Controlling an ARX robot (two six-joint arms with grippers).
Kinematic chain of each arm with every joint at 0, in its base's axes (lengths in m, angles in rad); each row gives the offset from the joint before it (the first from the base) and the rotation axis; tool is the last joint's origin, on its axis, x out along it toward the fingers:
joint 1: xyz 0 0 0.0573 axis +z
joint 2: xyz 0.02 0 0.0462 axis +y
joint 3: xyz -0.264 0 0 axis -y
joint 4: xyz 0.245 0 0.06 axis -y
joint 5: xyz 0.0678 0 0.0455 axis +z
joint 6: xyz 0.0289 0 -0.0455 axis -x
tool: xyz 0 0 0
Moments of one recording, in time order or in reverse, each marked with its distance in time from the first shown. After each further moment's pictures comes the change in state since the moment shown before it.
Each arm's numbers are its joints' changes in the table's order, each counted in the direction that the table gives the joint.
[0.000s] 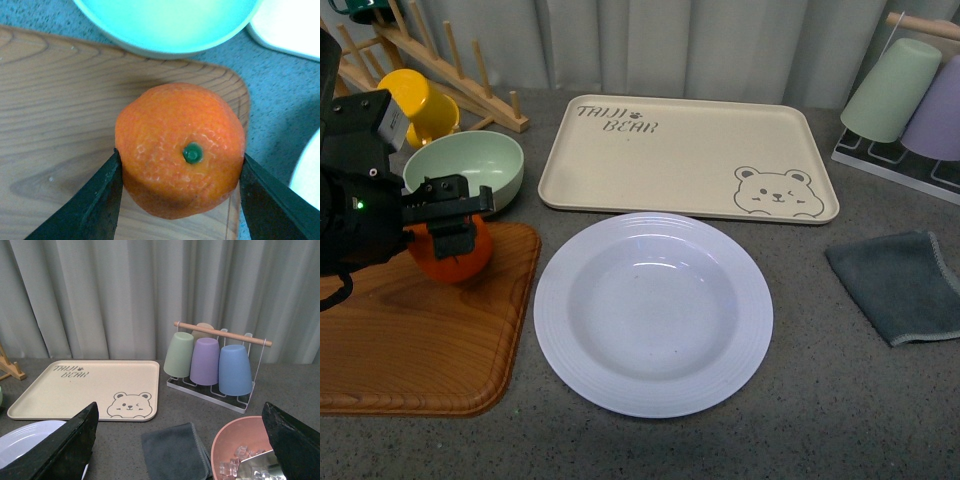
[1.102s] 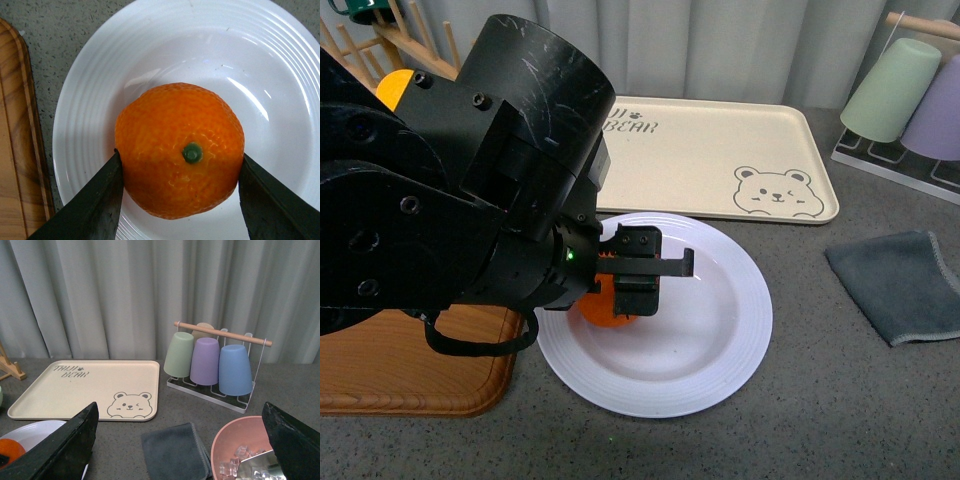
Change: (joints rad) left arm -0.364 0.071 0.104 -0.099 0.002 0.107; right arm 0.000 0.000 0.000 0.000 0.000 0.000
